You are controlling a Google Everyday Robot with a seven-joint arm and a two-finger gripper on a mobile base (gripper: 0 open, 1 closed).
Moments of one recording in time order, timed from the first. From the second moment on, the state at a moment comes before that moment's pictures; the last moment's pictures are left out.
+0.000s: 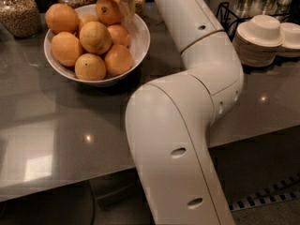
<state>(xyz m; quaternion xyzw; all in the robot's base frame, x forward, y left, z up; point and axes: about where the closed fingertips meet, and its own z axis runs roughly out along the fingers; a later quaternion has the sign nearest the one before) 0.782 0.101 0.980 -0.93 0.18 -0.18 0.26</state>
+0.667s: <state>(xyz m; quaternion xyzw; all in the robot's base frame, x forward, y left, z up) 0.790 0.099 0.963 -0.94 0.17 -0.18 0.24</state>
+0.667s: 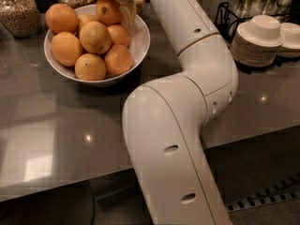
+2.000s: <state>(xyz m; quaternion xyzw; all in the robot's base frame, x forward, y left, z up) 0.802 0.105 0.973 -0.94 0.16 -0.21 0.23</state>
